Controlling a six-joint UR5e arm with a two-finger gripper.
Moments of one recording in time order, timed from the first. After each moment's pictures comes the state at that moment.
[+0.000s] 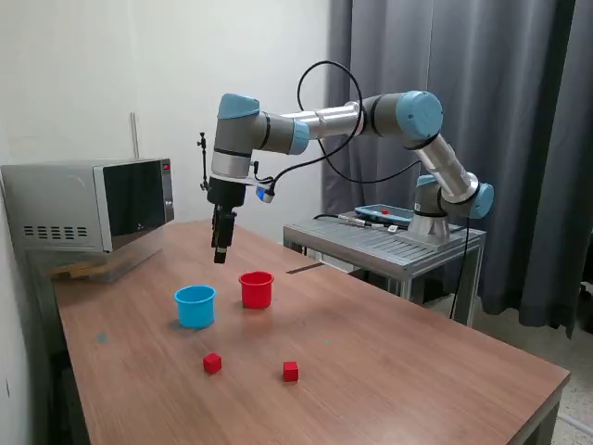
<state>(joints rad) -0.12 -0.65 0.77 -1.86 -1.65 -2.84</state>
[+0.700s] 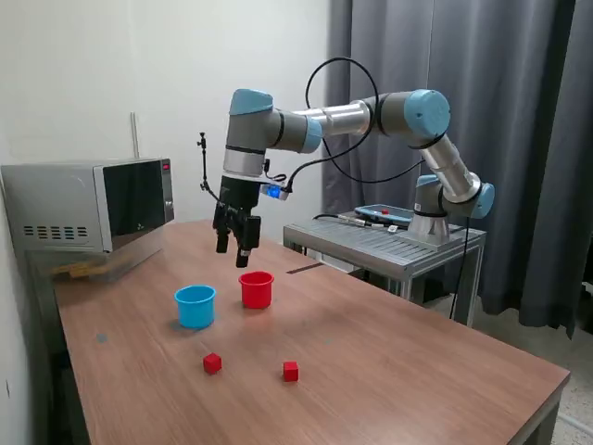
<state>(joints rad) -0.07 -0.66 0.78 -1.86 -1.59 -3.14</state>
